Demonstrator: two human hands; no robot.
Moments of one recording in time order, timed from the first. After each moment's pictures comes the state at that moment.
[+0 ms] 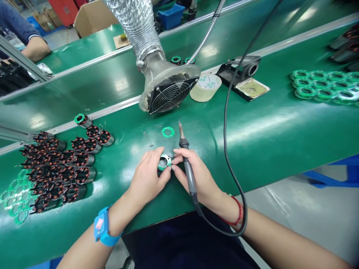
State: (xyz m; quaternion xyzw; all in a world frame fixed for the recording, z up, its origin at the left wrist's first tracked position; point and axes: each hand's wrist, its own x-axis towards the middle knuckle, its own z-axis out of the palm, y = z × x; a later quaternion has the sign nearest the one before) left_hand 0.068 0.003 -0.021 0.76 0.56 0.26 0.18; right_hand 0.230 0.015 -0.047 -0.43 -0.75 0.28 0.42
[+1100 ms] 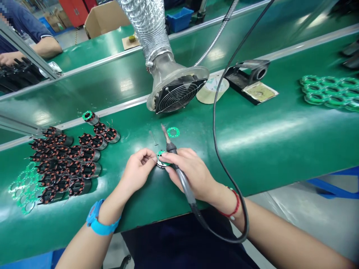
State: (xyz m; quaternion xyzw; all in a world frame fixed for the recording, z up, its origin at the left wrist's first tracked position) left_hand 0.036 0.010 -0.012 0.52 0.62 0.35 0.48; right_hand 0.217 0.030 -0.031 -0.29 -0.87 0.17 0.37
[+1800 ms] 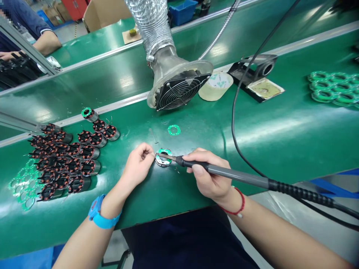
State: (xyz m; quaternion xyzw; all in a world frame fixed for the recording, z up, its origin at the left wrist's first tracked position) left_hand 0.037 0.017 -0.018 0.52 0.65 0.34 0.44; right_hand 0.236 0.024 -0.030 -0.33 -0.73 0.29 0.52
